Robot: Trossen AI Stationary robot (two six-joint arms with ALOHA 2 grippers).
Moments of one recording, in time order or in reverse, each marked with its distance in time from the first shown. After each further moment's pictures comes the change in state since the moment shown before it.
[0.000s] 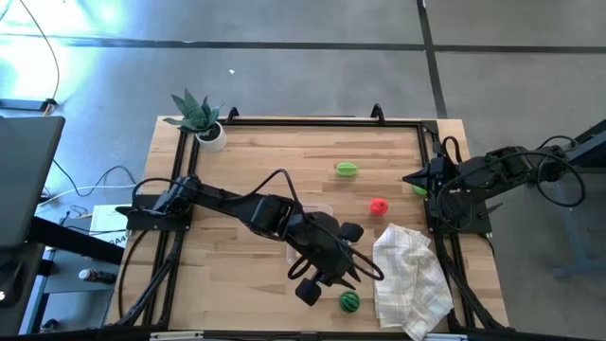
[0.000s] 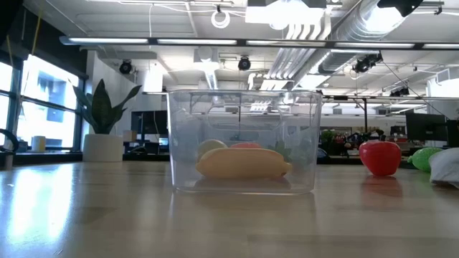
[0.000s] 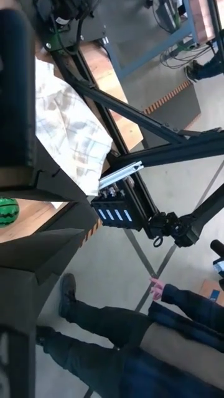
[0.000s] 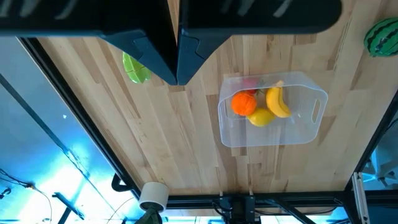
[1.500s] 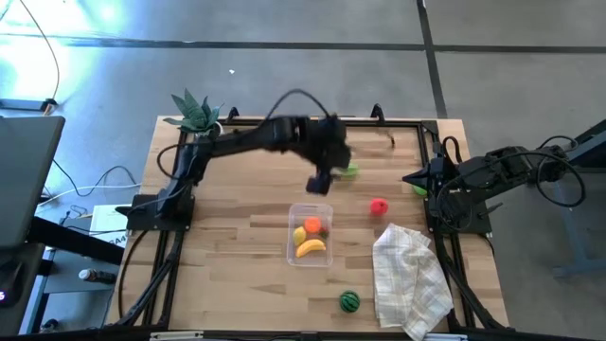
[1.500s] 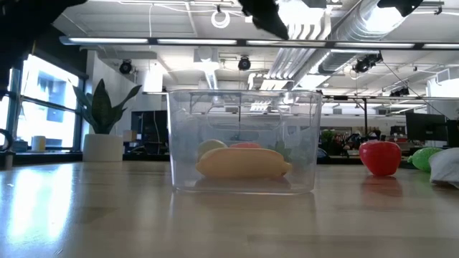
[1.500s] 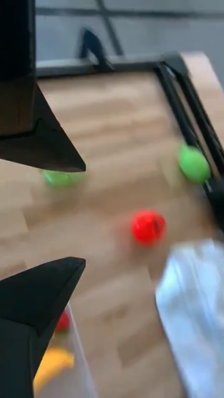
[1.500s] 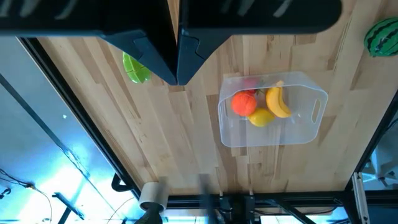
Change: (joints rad) left arm 0.485 0.004 -0.019 -0.380 -0.168 0.322; right arm 0.000 0.000 0.000 0.000 0.000 0.000
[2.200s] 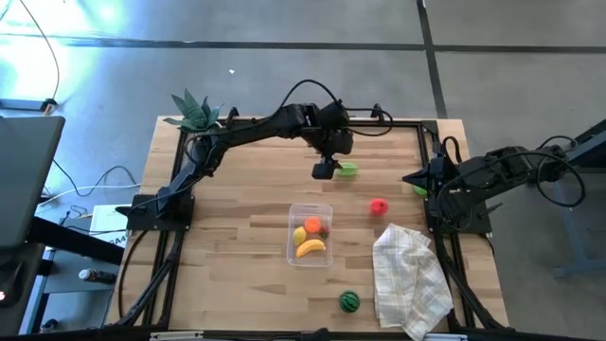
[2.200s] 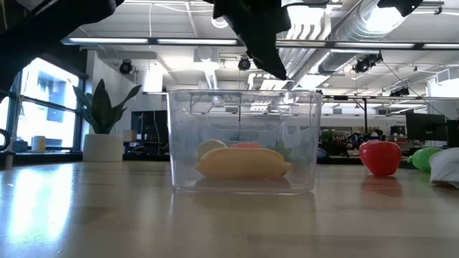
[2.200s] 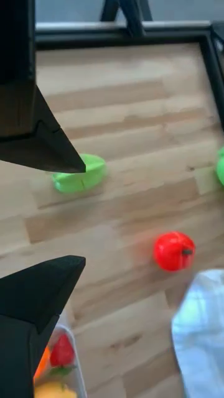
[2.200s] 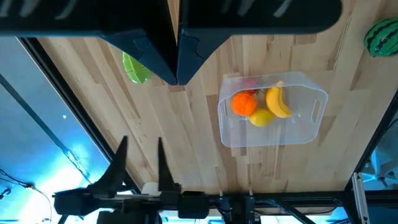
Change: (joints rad) left arm 0.142 0.124 -0.001 0.041 0.167 0.010; right arm 0.000 0.000 0.000 0.000 0.000 0.000
